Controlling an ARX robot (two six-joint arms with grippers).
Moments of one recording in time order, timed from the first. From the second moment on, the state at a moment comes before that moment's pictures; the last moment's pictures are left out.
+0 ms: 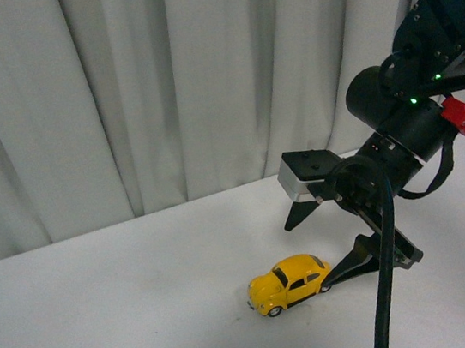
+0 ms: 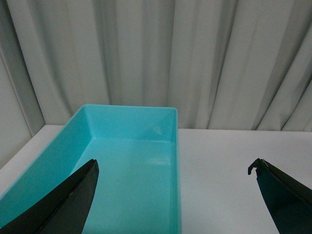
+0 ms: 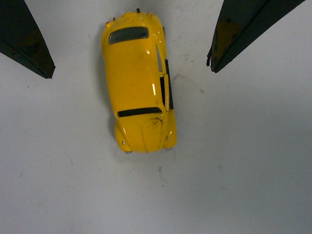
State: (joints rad) left arm 0.00 0.01 0.01 0.00 0.00 0.00; right arm -0.14 2.19 1.38 -0.66 -0.72 -1.62
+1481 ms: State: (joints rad) left arm 0.00 0.01 0.01 0.00 0.00 0.00; right arm -0.08 2.37 1.52 -0.65 -0.71 -1.62
